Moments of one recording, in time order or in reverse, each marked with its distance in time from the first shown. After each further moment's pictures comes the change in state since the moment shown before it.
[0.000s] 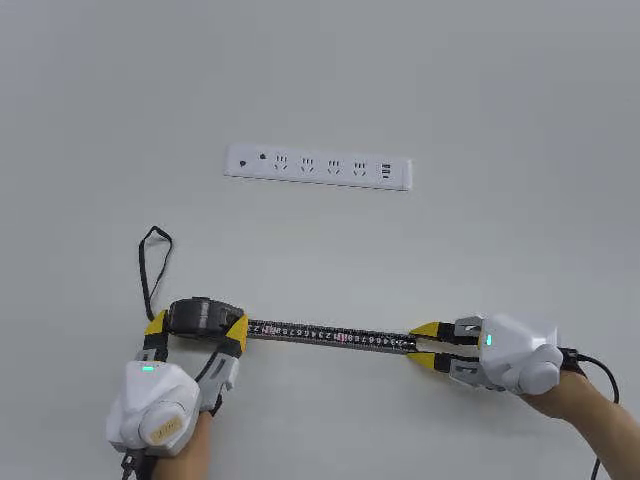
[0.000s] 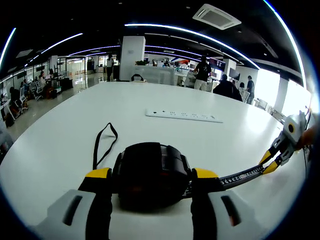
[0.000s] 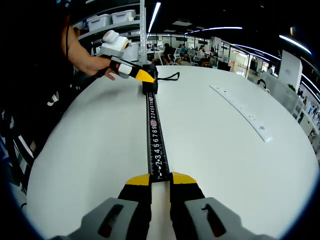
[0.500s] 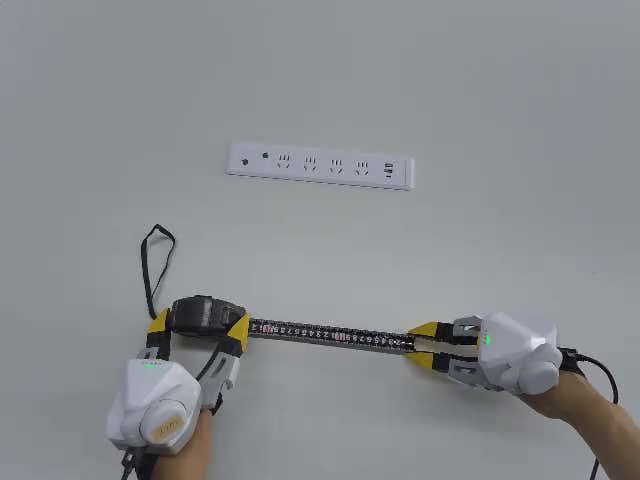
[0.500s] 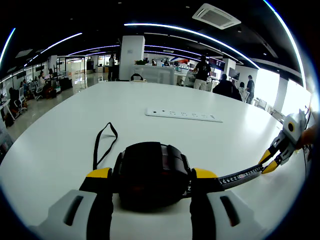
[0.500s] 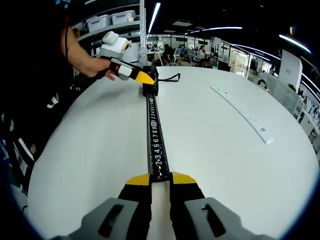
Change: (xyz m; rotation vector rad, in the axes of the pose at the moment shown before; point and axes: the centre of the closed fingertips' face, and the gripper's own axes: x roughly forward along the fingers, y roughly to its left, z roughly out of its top) left arm 0.001 0.001 -0.003 0.000 0.003 -0.003; right arm 0.002 0.001 0.005 0.003 -0.004 0.003
